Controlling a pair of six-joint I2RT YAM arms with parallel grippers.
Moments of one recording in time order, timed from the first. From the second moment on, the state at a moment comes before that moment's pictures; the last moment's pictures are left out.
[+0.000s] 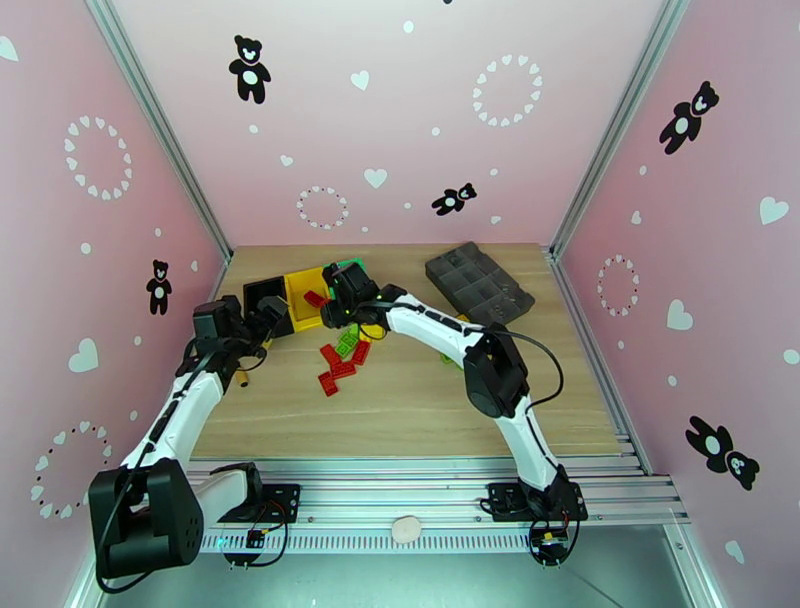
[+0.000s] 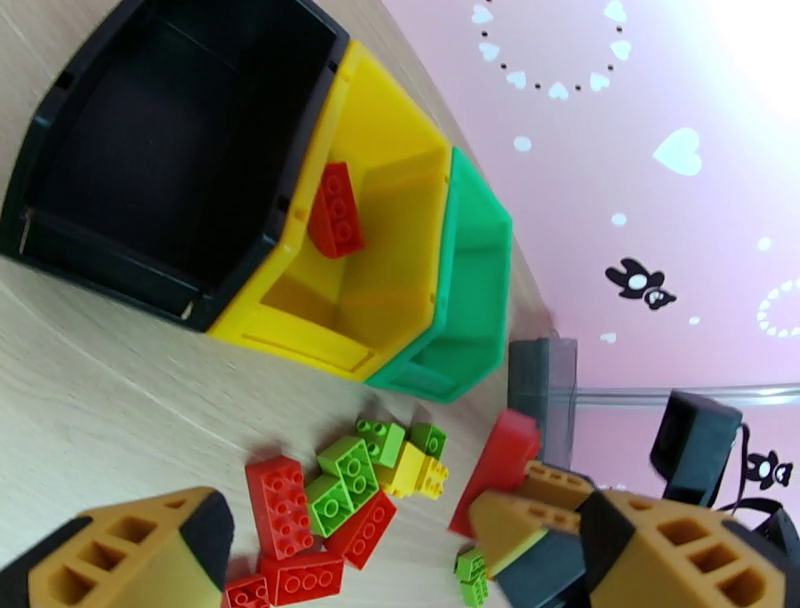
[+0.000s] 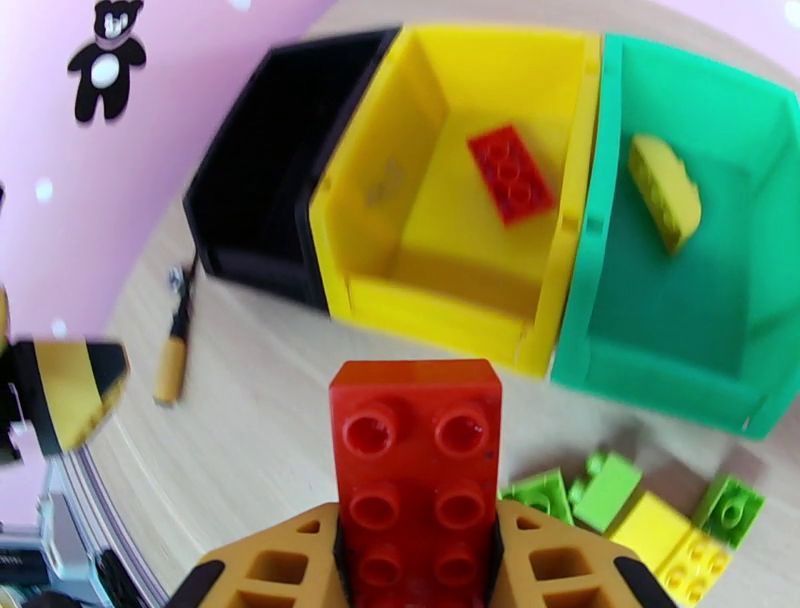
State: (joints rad) left arm 0.18 1.15 0.70 -0.13 0.49 -0.94; right arm 0.85 2.25 2.02 -0.50 -0.12 0.37
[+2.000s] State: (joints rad) left arm -0.20 1.08 0.61 -0.22 0.25 -0.87; right arm 0.78 2.09 1.84 -0.50 0.00 0.28
